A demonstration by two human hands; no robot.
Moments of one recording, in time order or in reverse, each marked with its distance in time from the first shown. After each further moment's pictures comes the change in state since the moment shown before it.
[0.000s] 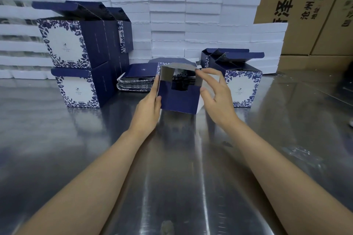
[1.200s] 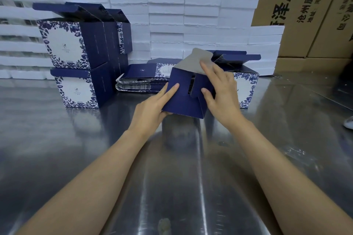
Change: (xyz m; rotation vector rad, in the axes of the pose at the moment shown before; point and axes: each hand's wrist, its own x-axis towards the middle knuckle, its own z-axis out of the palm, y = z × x) left_hand -0.005 0.015 -0.005 0.304 -0.042 0.298; right_hand 0.002 -0.001 -0.018 -0.381 0.004 -0.187
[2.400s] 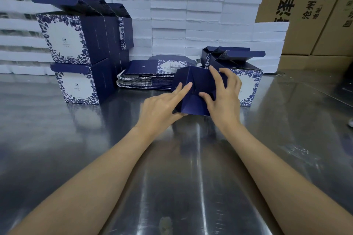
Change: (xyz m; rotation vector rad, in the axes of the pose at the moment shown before) left_hand 0.006 0.021 0.004 0.220 0.204 0.222; right_hand -0.016 0.001 0.019 -0.101 0.067 0.215
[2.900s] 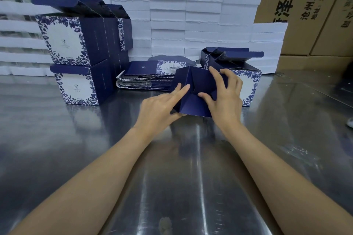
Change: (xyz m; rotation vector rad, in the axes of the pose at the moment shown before) left_hand -0.002 -0.005 0.002 -0.005 0.075 0.057; right_hand 0.002 0.007 0.003 -0.064 0.048 -0.011
